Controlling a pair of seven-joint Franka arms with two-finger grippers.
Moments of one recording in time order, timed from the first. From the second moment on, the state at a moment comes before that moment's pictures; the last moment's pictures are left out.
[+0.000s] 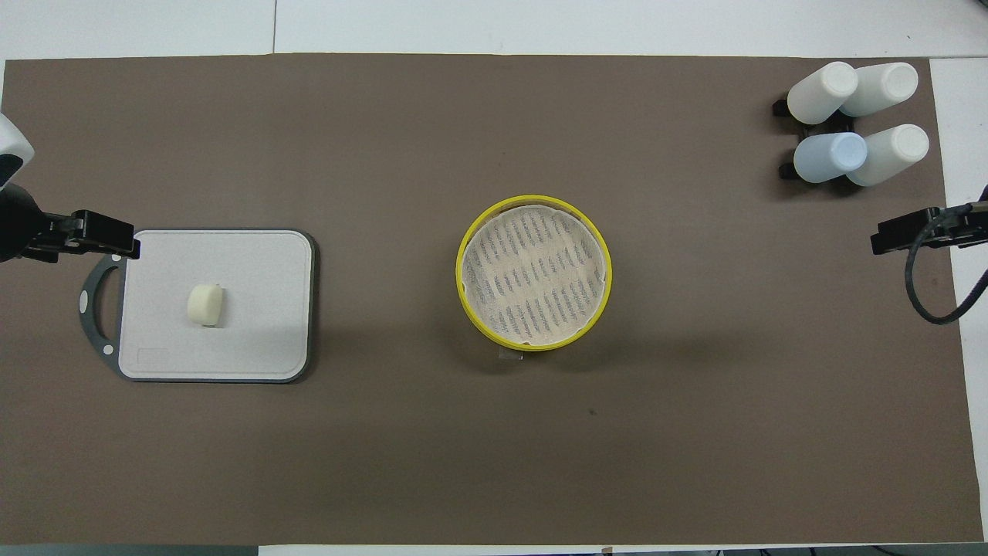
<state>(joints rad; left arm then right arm) -0.03 0.00 0.02 -1.69 -0.02 1.65 0.03 -0.15 -0.01 0.06 -1.68 0.00 1.63 -0.13</state>
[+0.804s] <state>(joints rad) -0.03 0.00 0.03 -1.82 -0.02 1.78 0.03 0.13 0.04 0.08 -1.67 0.00 1.72 0.26</state>
